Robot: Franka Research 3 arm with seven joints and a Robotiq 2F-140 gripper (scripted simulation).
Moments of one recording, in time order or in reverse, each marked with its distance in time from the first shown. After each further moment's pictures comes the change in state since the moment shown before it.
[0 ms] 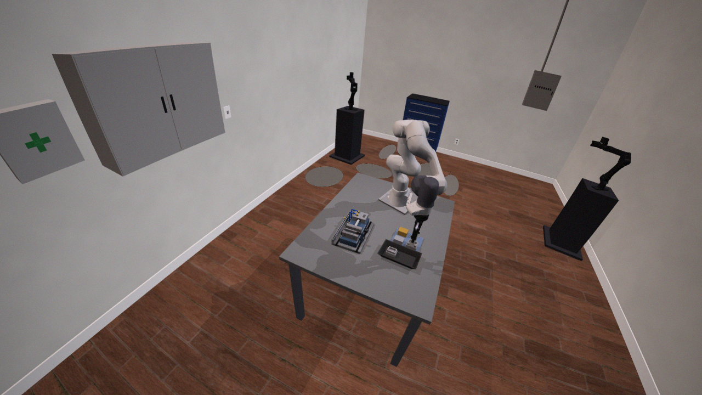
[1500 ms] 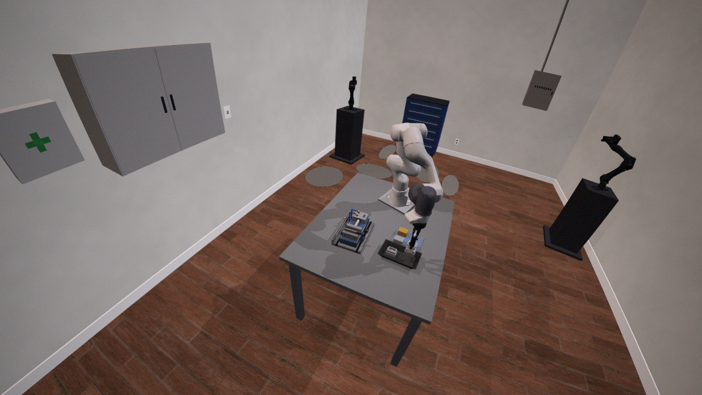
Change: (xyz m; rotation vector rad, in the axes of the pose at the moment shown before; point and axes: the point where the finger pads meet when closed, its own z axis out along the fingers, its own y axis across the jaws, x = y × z) arm -0.001 0.003 0.052 -0.010 0.003 -0.017
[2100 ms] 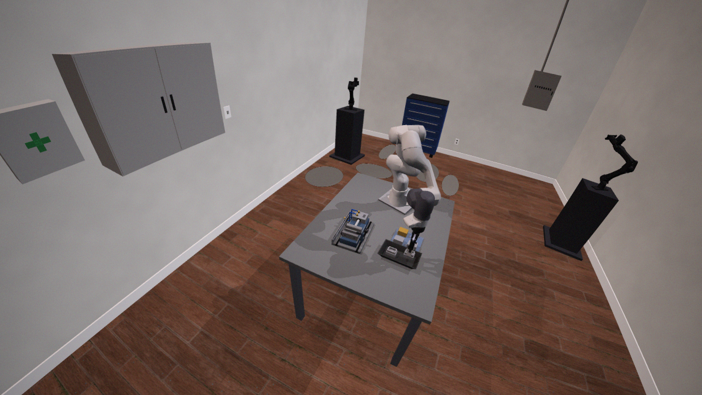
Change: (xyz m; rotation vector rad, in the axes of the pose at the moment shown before) arm 0.000 -0.001 0.028 0.002 0.000 0.000
